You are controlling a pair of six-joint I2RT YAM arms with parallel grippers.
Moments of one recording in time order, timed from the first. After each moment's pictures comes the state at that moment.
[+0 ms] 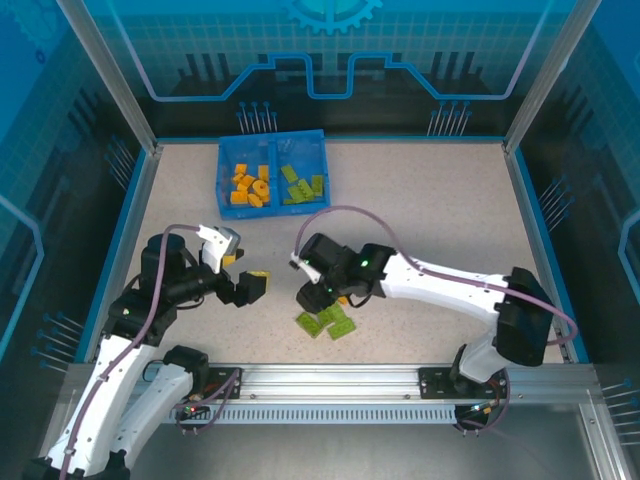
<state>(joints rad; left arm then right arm) -0.22 0.61 0.78 -0.71 0.57 -0.01 1.08 1.57 1.21 -0.72 -0.03 0.28</state>
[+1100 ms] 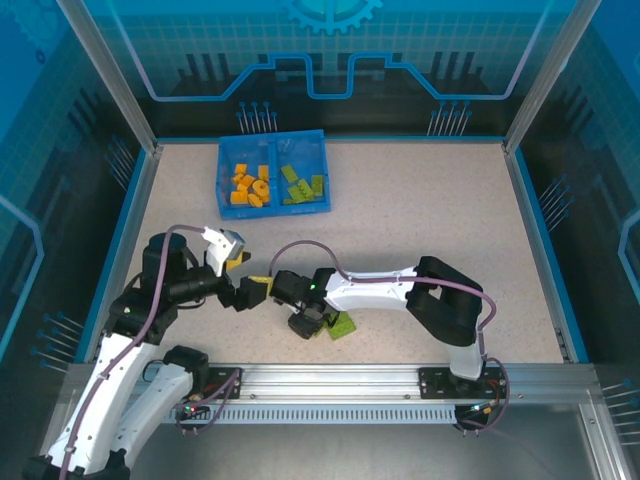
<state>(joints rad) -0.22 0.63 0.78 -0.72 0.68 0.06 1.17 1.92 1.26 -0.70 0.05 0.25</state>
